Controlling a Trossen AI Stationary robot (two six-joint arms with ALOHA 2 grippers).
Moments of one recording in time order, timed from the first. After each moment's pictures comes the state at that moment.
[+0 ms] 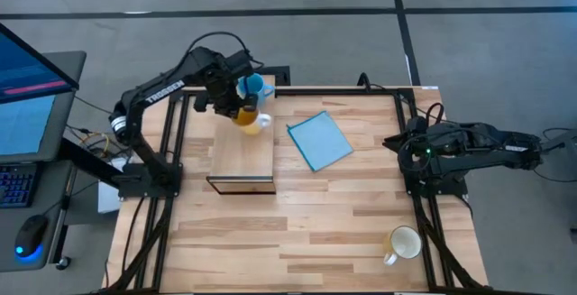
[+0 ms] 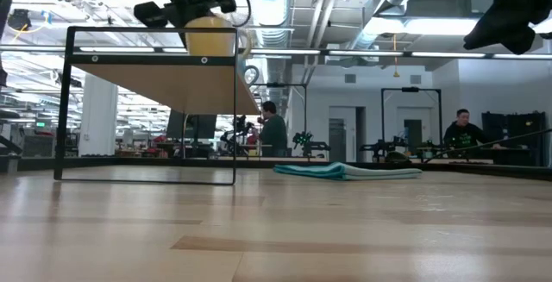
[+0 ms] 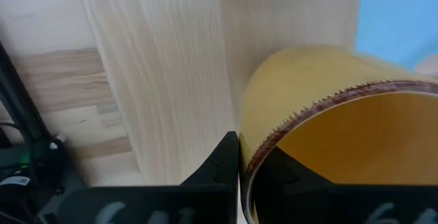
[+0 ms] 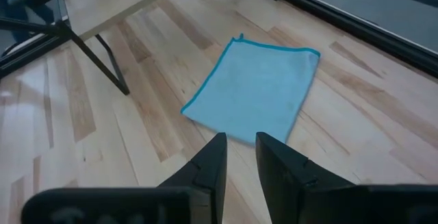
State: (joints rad) left arm 0.55 1.66 1.80 -1.57 0.14 -0.91; right arm 0.05 0.35 0.68 -0.96 0.31 0.50
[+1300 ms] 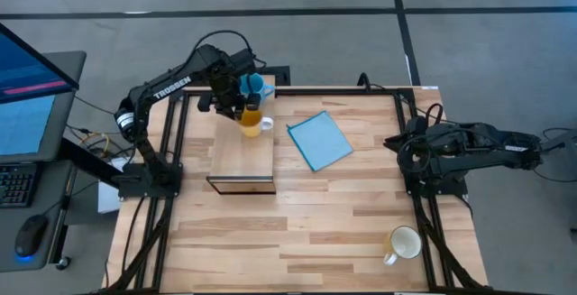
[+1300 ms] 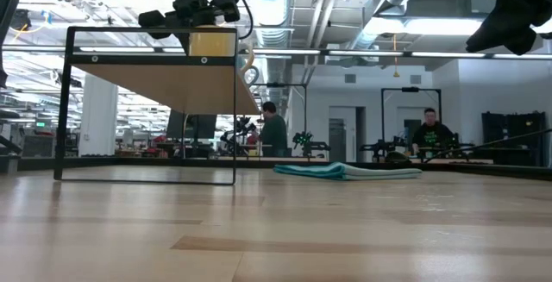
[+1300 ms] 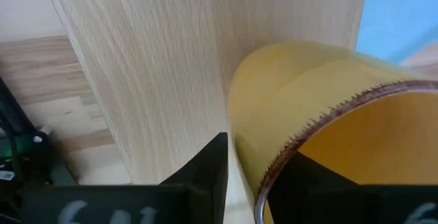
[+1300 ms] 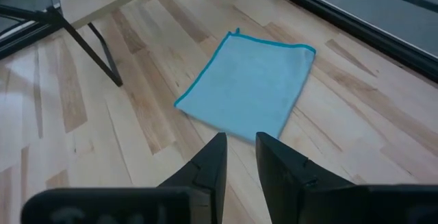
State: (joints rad) left arm 0.59 1.71 1.80 -1.57 0.24 -0.87; right arm 0.05 0.35 0.68 -0.99 0.32 0.47
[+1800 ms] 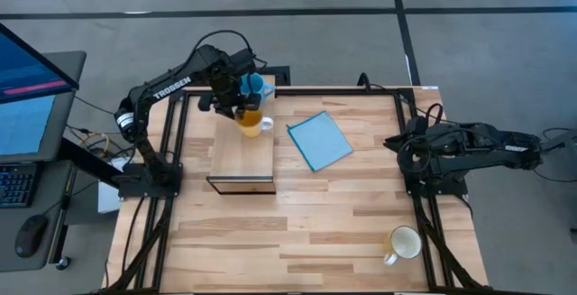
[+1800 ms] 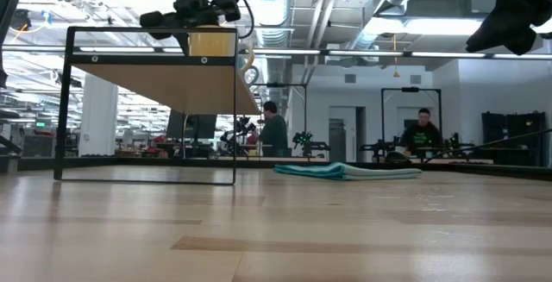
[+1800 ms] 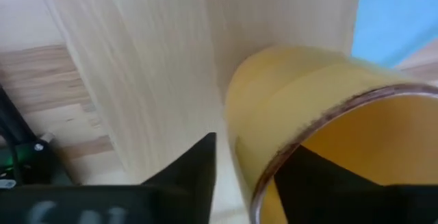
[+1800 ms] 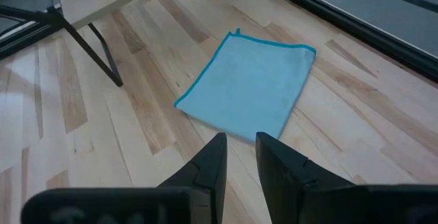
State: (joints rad) left arm 0.59 1.71 1.80 -1.56 0.22 -0.86; right arm 0.05 0.35 0.68 -0.98 0.32 0.47
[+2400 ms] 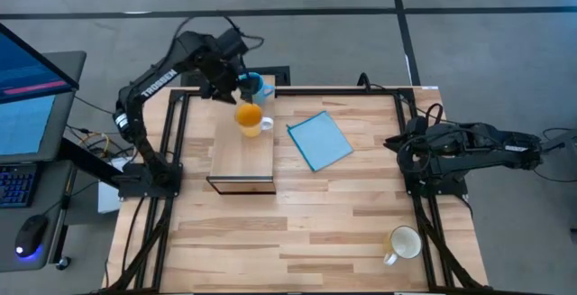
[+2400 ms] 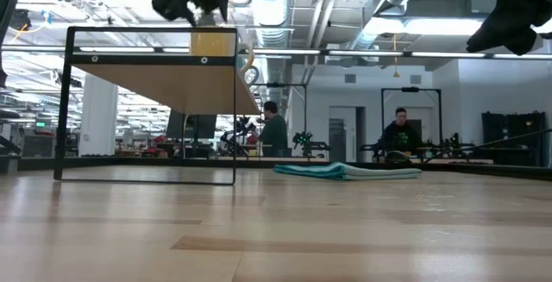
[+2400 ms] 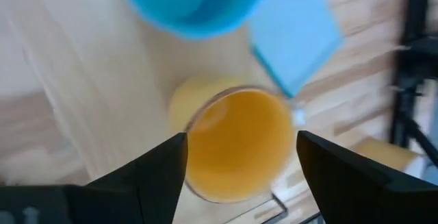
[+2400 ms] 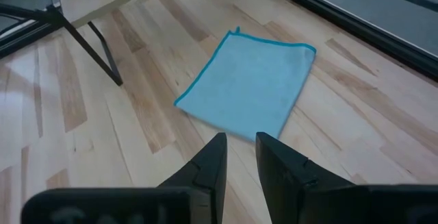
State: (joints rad) left arm 0.61 1.70 2.03 -1.56 0.26 -0.80; right arm 0.05 0.35 0.68 -0.99 0.31 0.47
